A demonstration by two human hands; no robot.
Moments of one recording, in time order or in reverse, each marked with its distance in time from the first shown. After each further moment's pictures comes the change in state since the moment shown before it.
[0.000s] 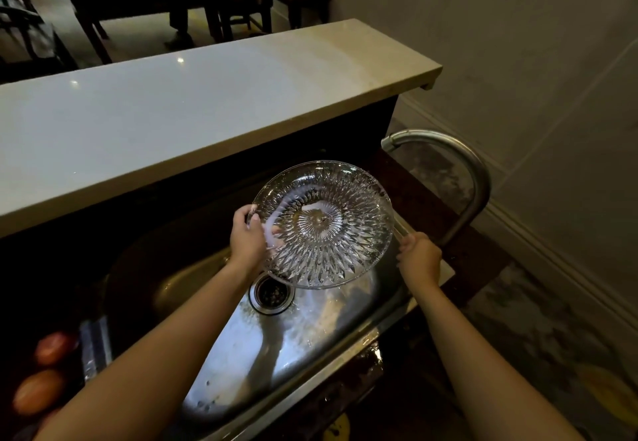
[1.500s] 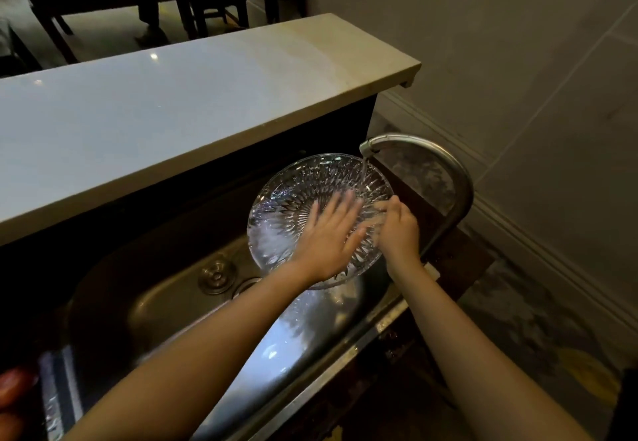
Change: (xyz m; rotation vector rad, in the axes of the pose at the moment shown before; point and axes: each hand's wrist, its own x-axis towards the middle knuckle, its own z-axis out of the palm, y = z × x) left_hand -0.029 0.009 0.115 1.096 -0.554 0.781; right_hand -0.005 -0.061 -0.013 0.498 -0.022 -0.033
